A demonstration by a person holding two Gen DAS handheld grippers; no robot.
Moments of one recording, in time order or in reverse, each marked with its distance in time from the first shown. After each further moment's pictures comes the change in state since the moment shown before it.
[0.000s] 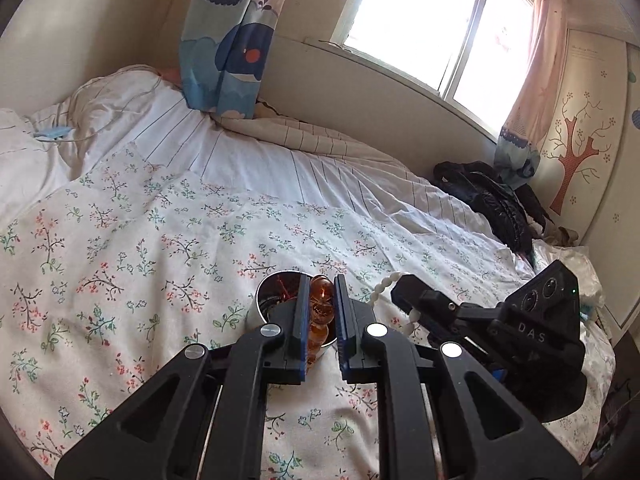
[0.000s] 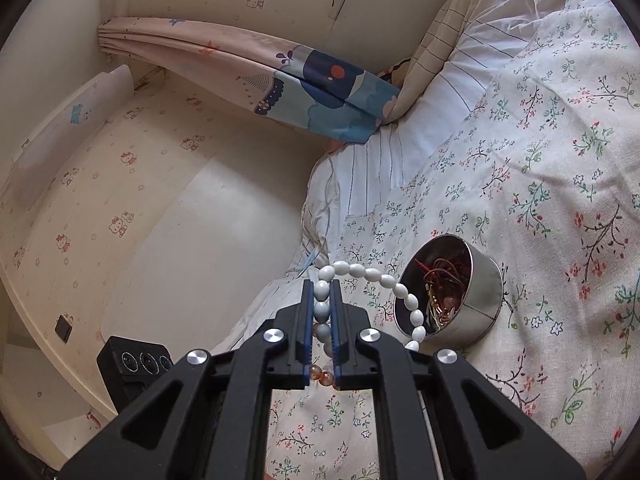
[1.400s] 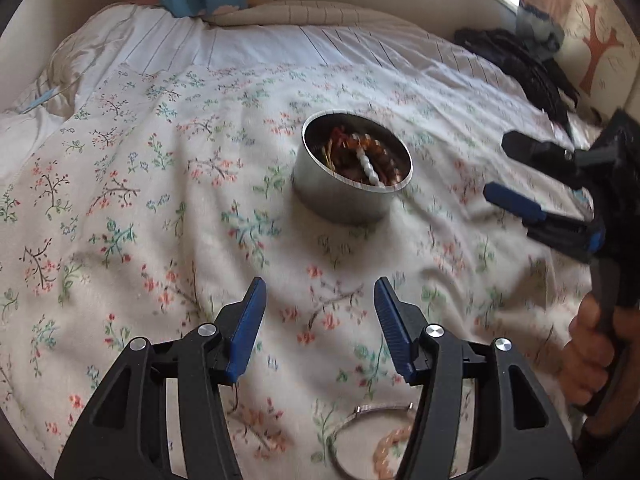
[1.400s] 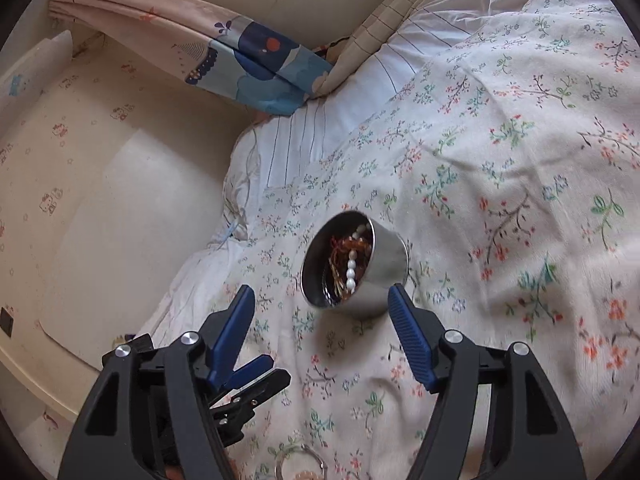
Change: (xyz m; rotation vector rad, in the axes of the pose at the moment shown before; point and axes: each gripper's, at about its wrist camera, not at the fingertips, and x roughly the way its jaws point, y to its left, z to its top) left arm 0.032 0.028 -0.064 0.212 0.478 0.127; right arm -0.024 -0.006 -0.020 -0.049 0.171 -0.337
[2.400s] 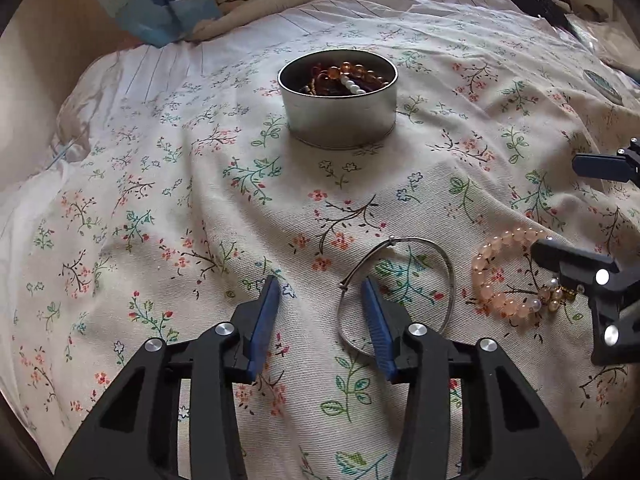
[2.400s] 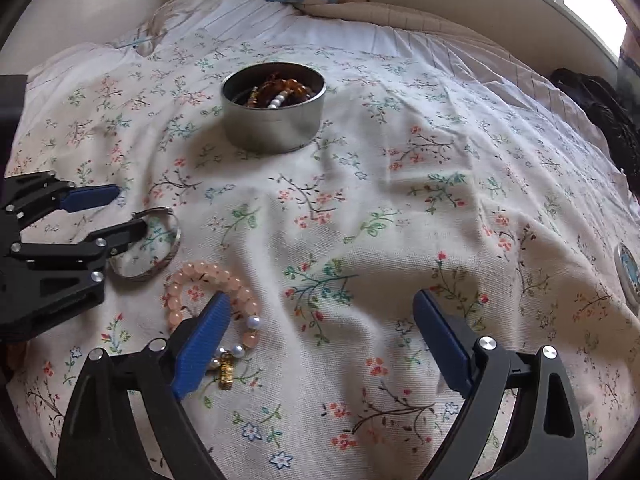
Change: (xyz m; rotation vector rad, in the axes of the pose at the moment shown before) left arm 0.014 -0.033 -0.040 0.233 0.036 0.228; right arm 0.015 0.044 -0.100 -0.609 0.173 -0.648
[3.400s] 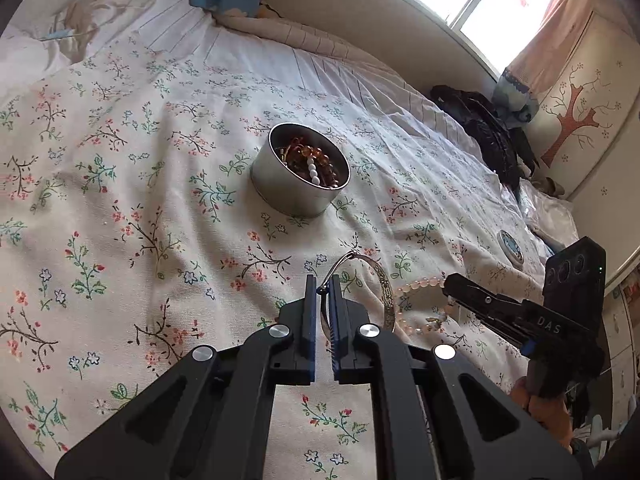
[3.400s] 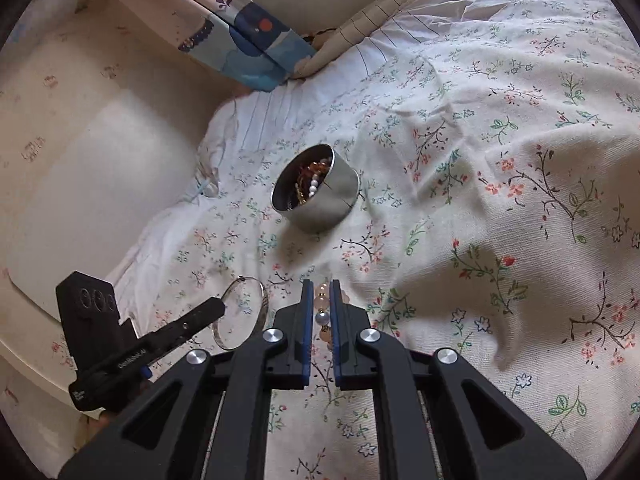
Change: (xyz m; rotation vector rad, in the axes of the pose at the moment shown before) left arm -0.049 0.046 -0.004 -0.481 -0.186 -0.440; right arm -0.033 -0.078 -0.010 0.581 -0.192 0.546
